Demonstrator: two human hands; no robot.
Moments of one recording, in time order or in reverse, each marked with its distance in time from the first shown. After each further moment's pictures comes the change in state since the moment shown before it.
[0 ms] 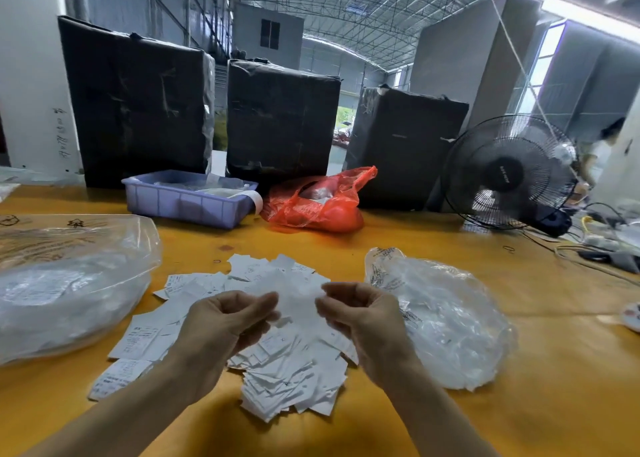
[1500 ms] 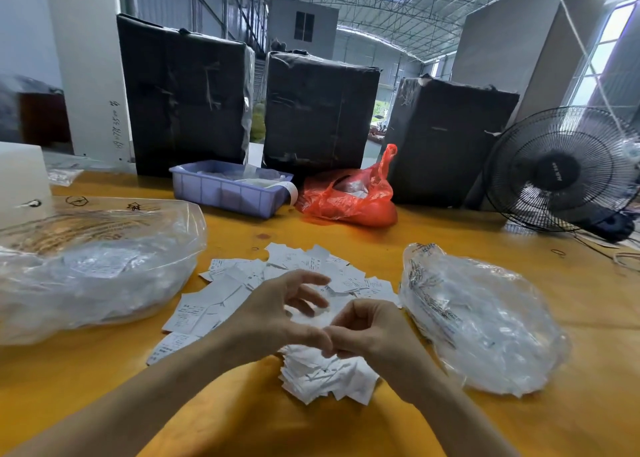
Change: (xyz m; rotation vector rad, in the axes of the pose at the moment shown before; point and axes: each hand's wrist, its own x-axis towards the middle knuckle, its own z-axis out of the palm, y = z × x) left_hand -0.002 0.010 -0.005 0.640 -0.291 0.246; right_hand -0.009 0.014 0.010 -0.347 -0.348 -0.007
